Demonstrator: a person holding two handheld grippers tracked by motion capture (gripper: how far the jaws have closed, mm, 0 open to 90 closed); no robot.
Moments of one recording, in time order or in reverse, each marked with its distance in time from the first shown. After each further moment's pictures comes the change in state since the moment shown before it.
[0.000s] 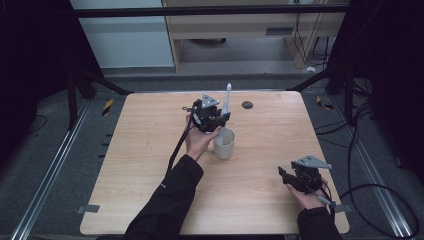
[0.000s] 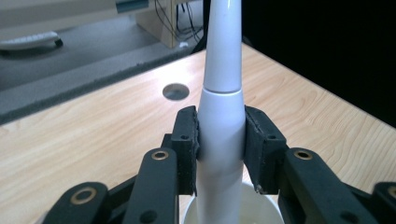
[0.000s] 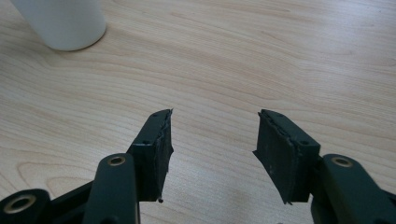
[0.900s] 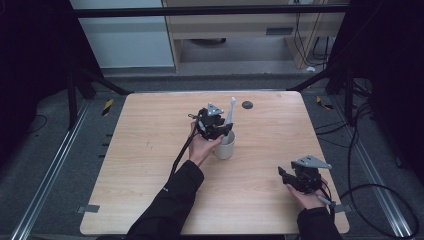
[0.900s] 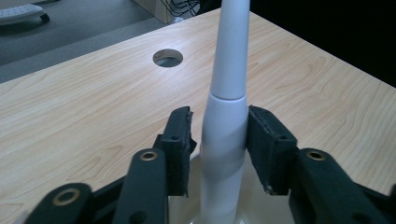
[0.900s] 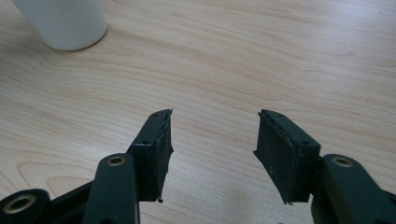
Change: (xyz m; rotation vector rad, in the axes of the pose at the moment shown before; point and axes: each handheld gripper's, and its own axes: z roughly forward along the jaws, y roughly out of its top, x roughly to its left) left arm -0.004 -0.025 0.019 0.074 -0.017 0.018; right arm 0.001 0.000 0.000 -0.002 0.001 -0.003
